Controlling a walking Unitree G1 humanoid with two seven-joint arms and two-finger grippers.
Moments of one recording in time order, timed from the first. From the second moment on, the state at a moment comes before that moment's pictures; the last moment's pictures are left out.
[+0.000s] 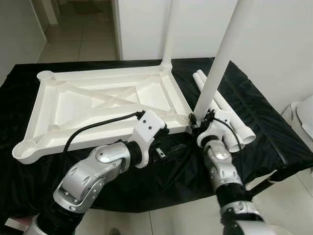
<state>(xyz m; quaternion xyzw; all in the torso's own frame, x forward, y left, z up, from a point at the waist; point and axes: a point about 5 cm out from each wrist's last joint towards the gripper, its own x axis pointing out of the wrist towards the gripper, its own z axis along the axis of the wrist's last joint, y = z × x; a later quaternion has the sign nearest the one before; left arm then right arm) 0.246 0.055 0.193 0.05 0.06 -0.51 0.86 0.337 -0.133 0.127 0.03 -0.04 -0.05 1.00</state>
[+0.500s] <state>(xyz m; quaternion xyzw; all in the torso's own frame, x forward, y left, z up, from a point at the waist) 0.246 0.054 0.193 0.05 0.06 -0.51 0.86 0.333 -0.125 0.131 0.02 -0.03 -0.02 1.00</state>
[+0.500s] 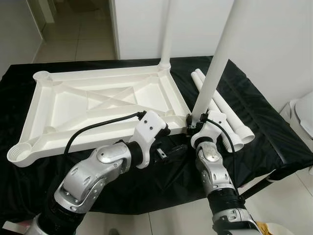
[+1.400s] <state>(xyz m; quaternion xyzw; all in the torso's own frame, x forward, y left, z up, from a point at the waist) 0.250 0.056 0.191 0.06 0.06 -0.50 0.86 0.363 -0.171 0.145 -0.09 0.01 0.30 0.95</state>
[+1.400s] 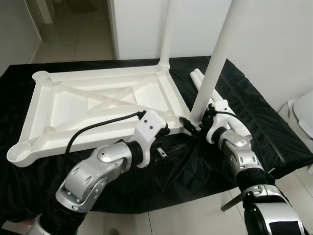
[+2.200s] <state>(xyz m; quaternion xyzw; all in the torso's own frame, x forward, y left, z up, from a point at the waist) 0.249 0.058 0.192 0.06 0.06 -0.49 0.86 0.374 -0.180 0.145 -0.09 0.02 0.31 0.95</state>
